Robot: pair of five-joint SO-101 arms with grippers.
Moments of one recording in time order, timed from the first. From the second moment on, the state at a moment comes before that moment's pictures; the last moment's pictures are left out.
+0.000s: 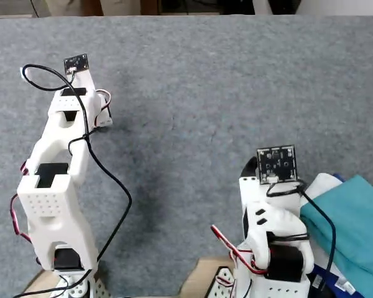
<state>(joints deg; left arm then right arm) -6.3 27.0 -0.6 52.3 4.1 2.7 -103.6 79.2 65.5 4.2</state>
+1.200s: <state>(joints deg) -11.0 -24.3 64.4 35.6 -11.3 1.7 -103.6 96.9 75.2 4.2</state>
